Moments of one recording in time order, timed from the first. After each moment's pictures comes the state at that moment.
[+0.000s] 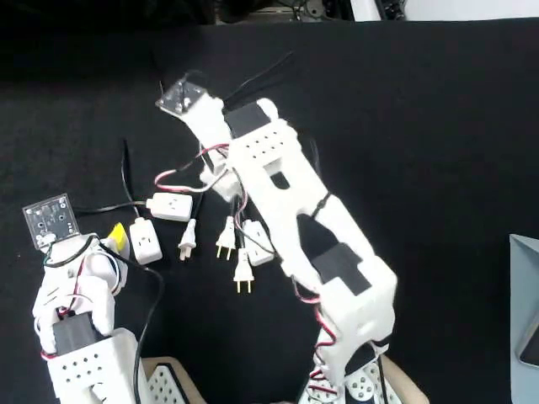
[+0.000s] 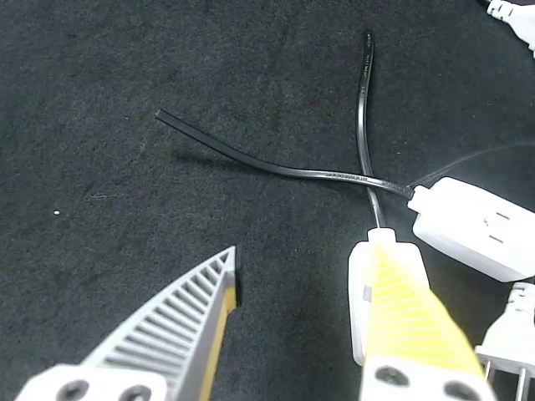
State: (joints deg) left arm -25.8 -95.4 89.2 54.7 -0.1; right arm -31.0 17.5 -13.1 85.2 19.7
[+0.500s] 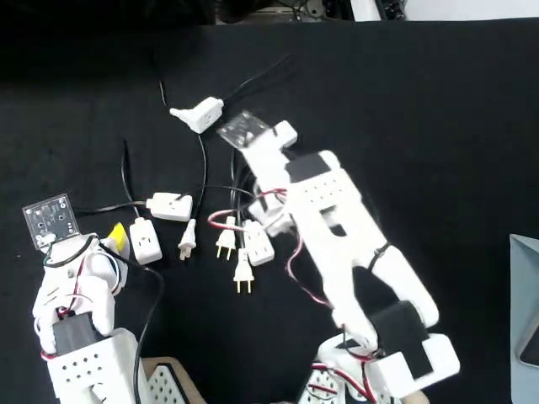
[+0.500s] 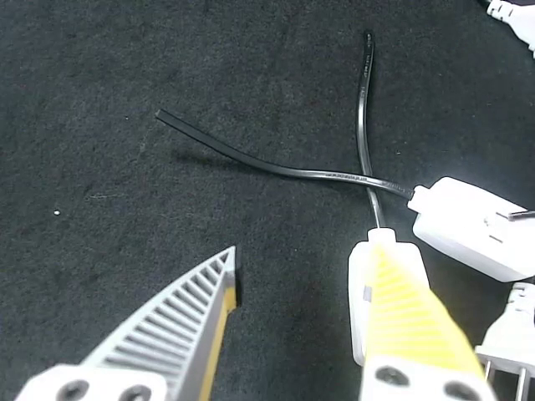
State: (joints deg) left arm -25.8 -95.4 89.2 54.7 -0.1; right arm -20.8 -8.0 30.0 65.7 19.1
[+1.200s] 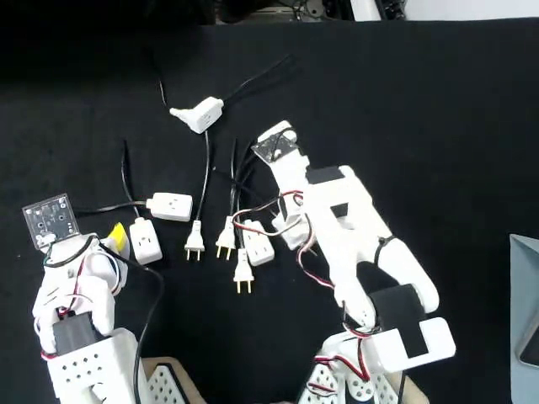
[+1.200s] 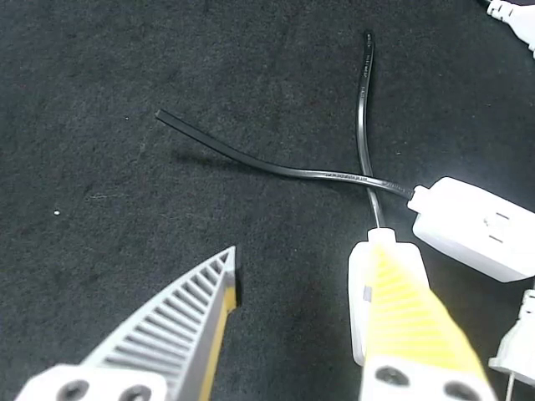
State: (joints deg) left arm -25.8 -95.4 89.2 54.7 -0.1; right arm -15.0 -2.1 37.2 60.1 19.1
